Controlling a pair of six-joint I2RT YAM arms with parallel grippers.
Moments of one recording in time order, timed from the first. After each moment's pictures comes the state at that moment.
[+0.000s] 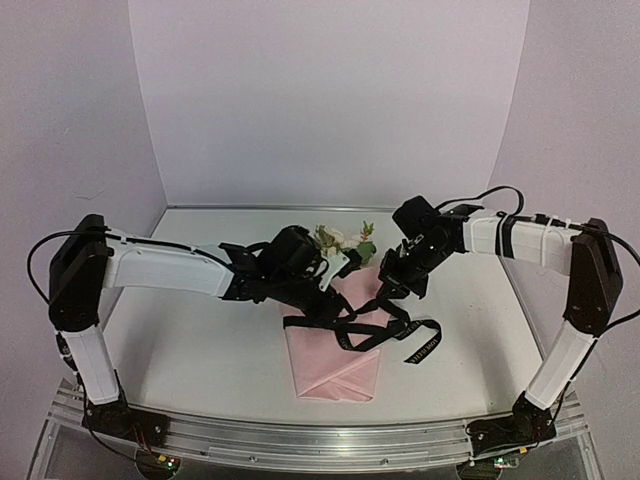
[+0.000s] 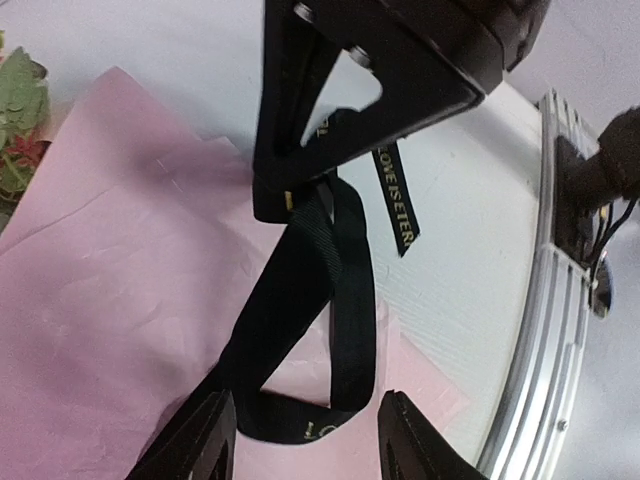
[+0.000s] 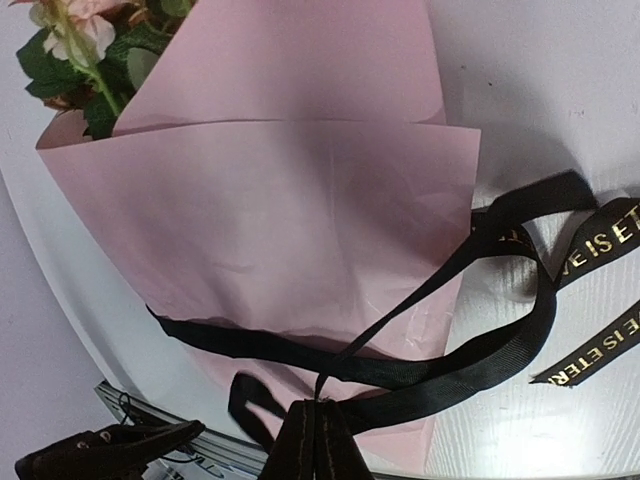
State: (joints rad) left arm -1.03 1.83 1.27 -0.14 0.27 -0.15; right arm 0.64 1.73 1.32 -0.74 -0.29 1.02
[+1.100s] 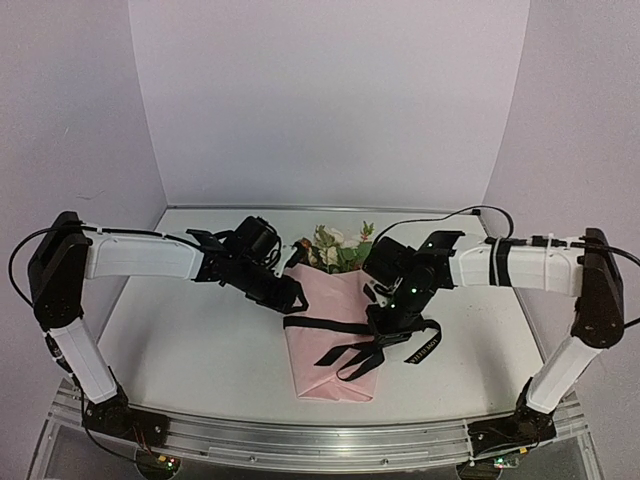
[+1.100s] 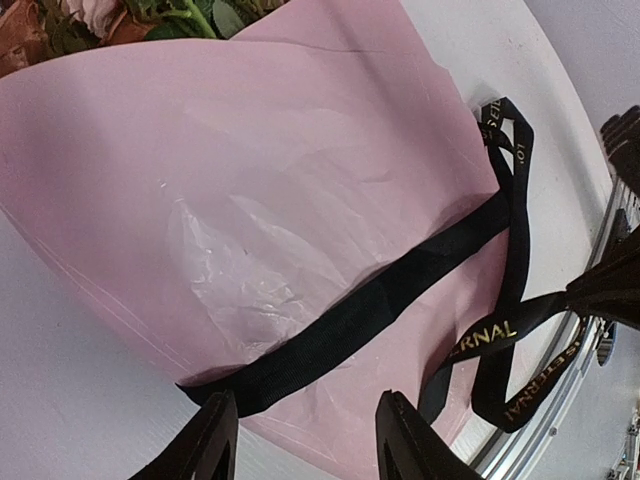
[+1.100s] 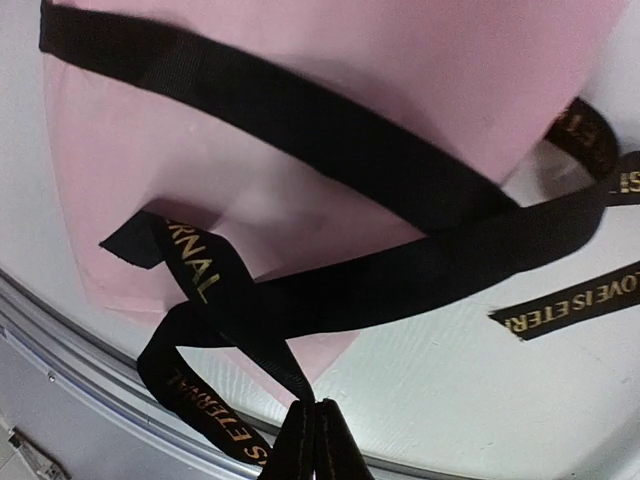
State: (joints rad) left arm -0.84 1.73 1.16 -0.34 0.27 -0.35; right arm 0.92 1.69 1.25 -0.92 -0.14 0.63
